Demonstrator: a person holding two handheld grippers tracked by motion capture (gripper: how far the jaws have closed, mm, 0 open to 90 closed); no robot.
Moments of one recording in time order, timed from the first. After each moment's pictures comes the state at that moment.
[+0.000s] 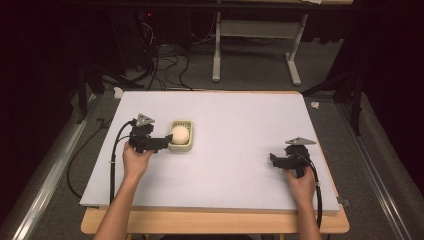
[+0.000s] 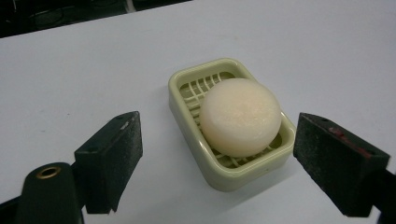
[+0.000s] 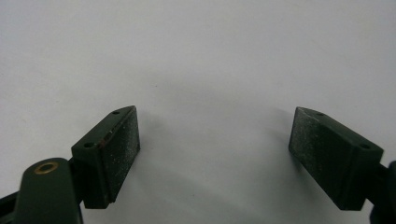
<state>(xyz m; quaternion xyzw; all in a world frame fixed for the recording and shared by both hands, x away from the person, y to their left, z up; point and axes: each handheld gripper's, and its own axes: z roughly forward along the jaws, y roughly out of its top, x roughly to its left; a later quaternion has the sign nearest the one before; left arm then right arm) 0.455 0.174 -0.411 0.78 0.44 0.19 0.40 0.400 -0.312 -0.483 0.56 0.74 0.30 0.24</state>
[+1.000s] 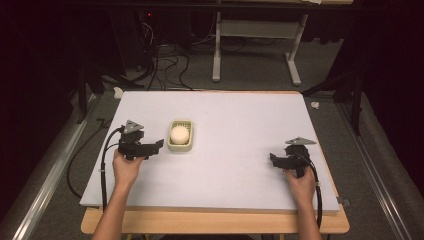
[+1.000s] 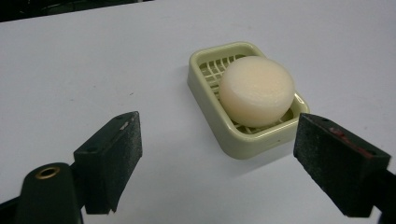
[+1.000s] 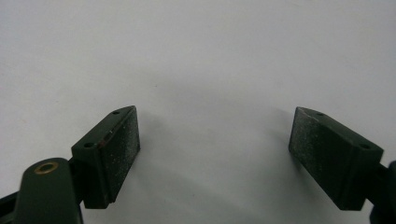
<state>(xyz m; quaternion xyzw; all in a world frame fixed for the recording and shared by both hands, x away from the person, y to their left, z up) 0.435 0.201 -0.415 0.77 0.46 0.19 0.40 0.400 -0.312 -0.483 0.56 0.74 0.30 0.24</state>
